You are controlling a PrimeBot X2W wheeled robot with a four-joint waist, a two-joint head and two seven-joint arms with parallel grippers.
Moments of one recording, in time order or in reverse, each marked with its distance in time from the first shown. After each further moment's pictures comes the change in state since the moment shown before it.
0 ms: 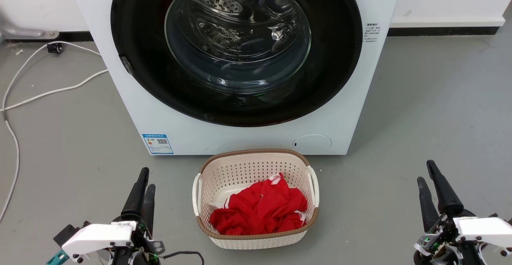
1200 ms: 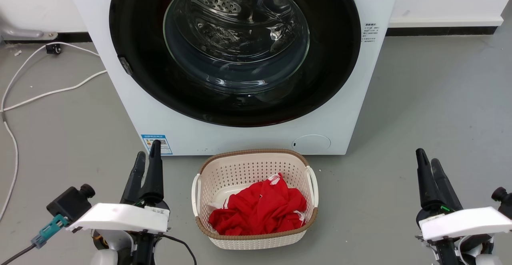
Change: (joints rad) left arm -0.010 0.000 -0.063 -0.186 0.686 0.015 -0.144; right arm 0.026 0.002 0.043 -0.151 -0.769 0.000 -0.141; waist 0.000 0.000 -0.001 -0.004
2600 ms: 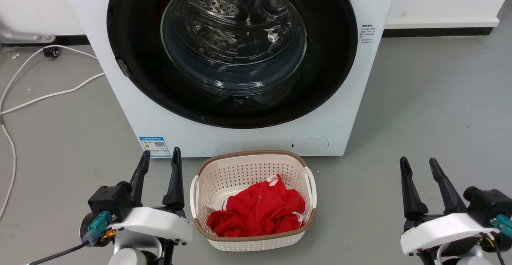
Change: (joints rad) left arm -0.004 0.038 -0.106 0.041 0.563 0.093 -0.114; right arm 0.021 0.002 0.022 -0.006 -0.560 0.000 -0.066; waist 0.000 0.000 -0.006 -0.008
